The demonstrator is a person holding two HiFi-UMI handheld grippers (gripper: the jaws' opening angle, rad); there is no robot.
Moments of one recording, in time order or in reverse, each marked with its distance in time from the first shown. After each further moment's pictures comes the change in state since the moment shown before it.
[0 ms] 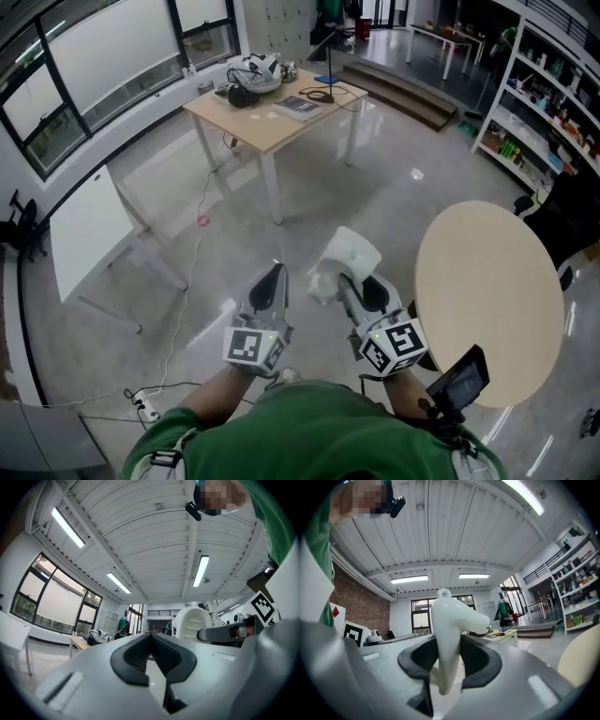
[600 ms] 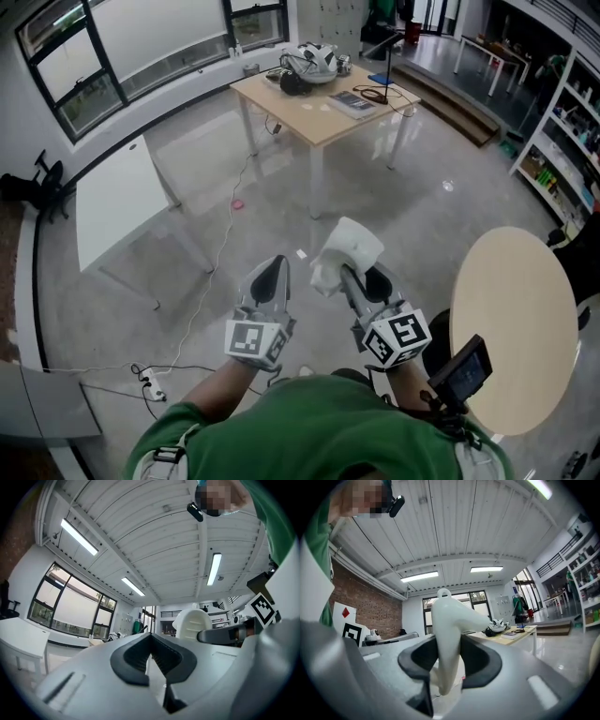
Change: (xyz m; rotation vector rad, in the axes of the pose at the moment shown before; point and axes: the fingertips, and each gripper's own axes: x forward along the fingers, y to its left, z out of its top) left arm -0.041 0.123 0.007 0.011 -0.018 0.170; right arm 0.104 0.078 -0.026 -0.002 0.035 0.157
